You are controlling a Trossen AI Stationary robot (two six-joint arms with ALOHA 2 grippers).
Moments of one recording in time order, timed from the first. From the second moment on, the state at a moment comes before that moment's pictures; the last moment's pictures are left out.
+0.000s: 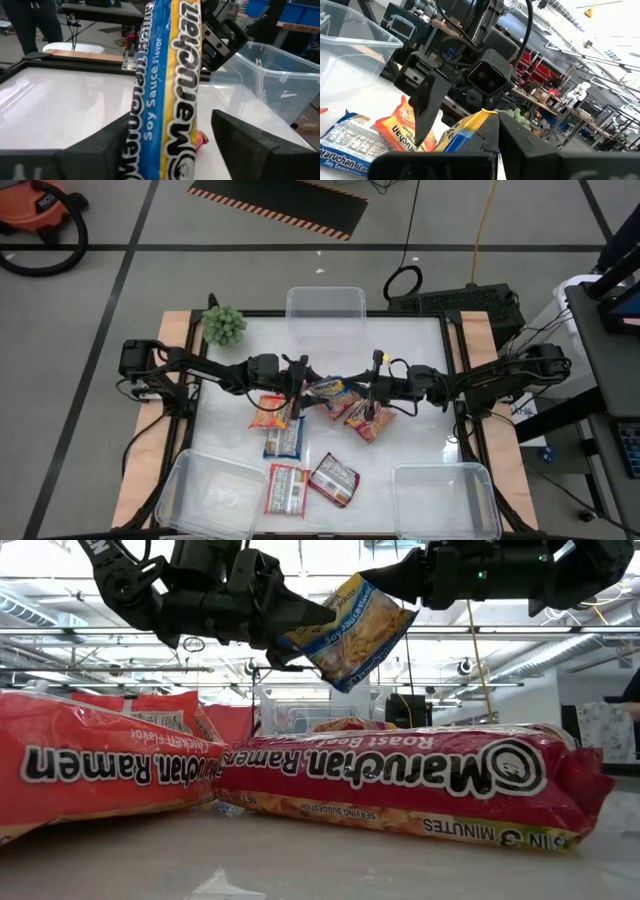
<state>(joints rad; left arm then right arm) 0.11 1.62 0.68 0.81 0.26 -0.09 0.05 1.34 0.49 0.93 0.15 -0.56</state>
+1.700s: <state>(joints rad) 0.14 1.57 0.69 0.63 0.13 0.02 -0.03 1.15 0.59 0.33 0.13 0.15</state>
